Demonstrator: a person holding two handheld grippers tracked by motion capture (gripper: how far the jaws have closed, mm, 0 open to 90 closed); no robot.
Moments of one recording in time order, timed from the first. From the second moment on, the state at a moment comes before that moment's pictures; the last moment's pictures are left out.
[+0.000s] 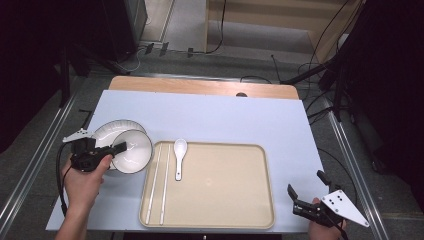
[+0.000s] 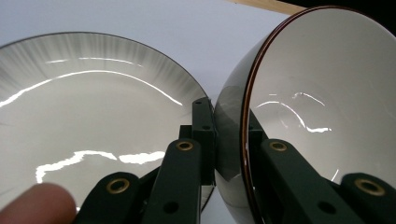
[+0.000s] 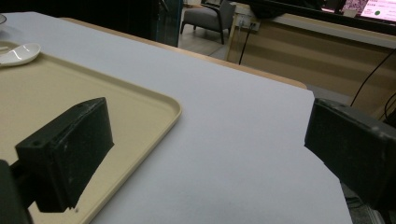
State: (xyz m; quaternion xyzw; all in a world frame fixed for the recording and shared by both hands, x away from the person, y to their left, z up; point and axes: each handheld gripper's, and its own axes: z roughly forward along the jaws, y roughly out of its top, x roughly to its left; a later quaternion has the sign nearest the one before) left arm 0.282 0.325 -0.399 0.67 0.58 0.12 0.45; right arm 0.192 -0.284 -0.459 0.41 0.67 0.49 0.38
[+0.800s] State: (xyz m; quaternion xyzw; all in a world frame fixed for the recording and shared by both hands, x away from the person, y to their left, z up) left arm 0.266 0.263 -0.405 0.73 0.52 0.09 0.43; right arm 0.192 -0.284 -0.458 0.41 0.67 0.49 0.38
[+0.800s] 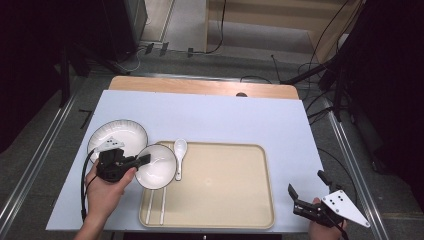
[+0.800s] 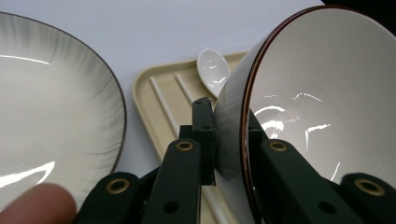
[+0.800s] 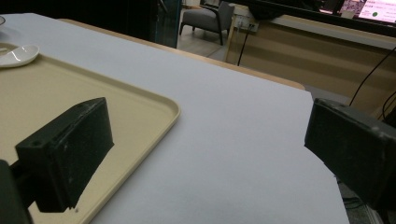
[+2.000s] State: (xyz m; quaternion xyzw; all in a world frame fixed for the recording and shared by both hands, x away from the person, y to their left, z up) left arm 0.236 0.190 -0.428 0.81 0.45 0.05 0.38; right arm 0.190 -0.285 -0.457 0.41 0.67 0.49 0.38
